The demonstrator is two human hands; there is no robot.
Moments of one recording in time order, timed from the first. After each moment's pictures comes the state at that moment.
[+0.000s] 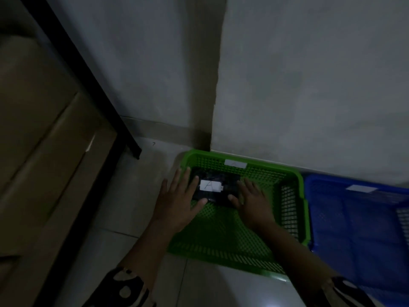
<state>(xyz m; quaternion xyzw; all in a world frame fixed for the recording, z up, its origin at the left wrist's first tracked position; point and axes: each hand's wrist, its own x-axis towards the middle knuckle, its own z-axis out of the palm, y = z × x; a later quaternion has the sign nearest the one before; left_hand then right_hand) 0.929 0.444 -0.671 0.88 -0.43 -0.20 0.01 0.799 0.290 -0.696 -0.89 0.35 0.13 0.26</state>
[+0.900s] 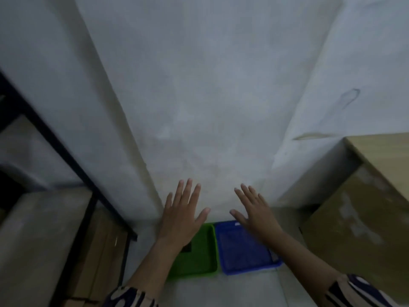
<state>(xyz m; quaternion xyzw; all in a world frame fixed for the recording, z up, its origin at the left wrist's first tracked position) 0.709 0.401 -0.019 0.82 -0.56 -0.03 0.12 0.543 0.282 -0.041 -0.90 0.36 -0.07 0.21</state>
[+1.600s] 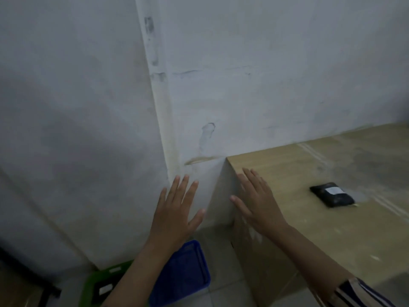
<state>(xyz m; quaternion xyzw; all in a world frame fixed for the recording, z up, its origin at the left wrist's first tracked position) 0.407 0.280 0.084 0.71 -0.67 0.09 0.20 0.219 0.181 0.085 -0.87 0.41 -0.26 0.09</state>
